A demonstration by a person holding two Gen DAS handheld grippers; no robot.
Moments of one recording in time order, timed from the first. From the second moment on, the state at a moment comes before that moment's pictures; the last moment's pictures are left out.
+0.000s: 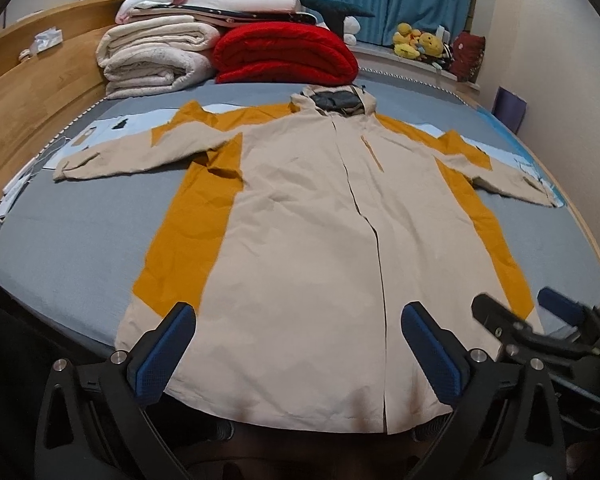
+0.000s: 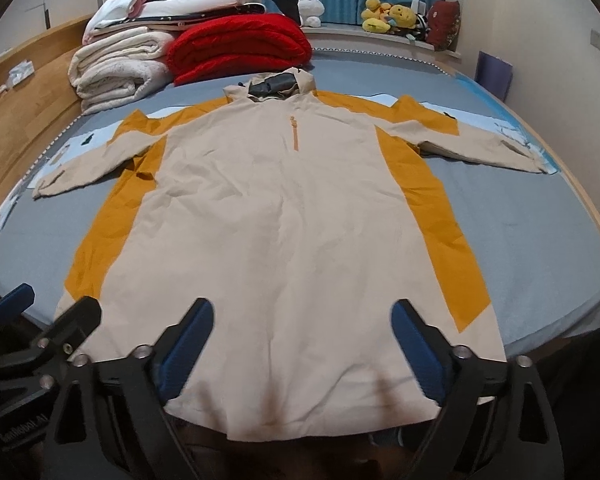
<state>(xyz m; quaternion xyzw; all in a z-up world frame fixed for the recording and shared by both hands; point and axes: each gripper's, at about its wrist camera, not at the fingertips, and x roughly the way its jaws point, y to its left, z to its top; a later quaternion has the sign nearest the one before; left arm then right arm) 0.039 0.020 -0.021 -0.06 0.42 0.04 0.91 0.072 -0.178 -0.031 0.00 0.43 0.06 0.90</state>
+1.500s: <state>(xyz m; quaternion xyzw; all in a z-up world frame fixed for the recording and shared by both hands) 0.290 0.425 -0.086 -0.19 0.39 0.30 0.85 0.361 -0.122 0.054 -0.02 0.32 0.15 0.94</state>
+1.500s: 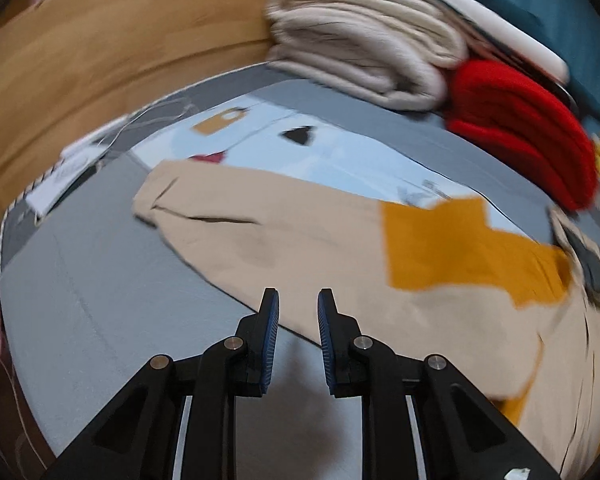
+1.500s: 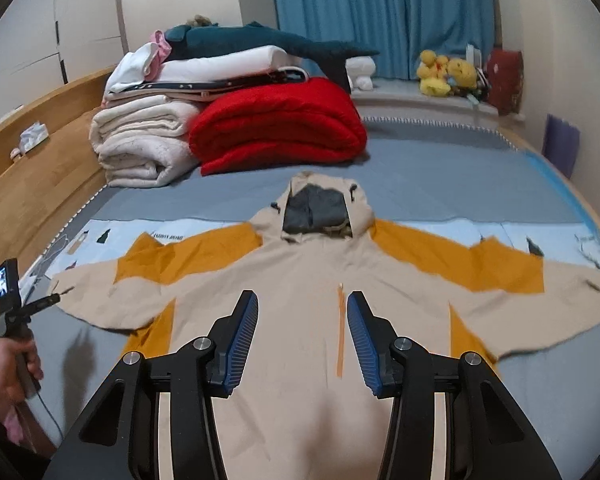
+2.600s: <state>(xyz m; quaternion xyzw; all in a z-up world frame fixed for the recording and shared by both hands) 0.287 0.568 -0.127 -0.37 0.30 0.37 0.79 0.403 -0.114 -0.029 -0.04 0.44 0.16 0.88</state>
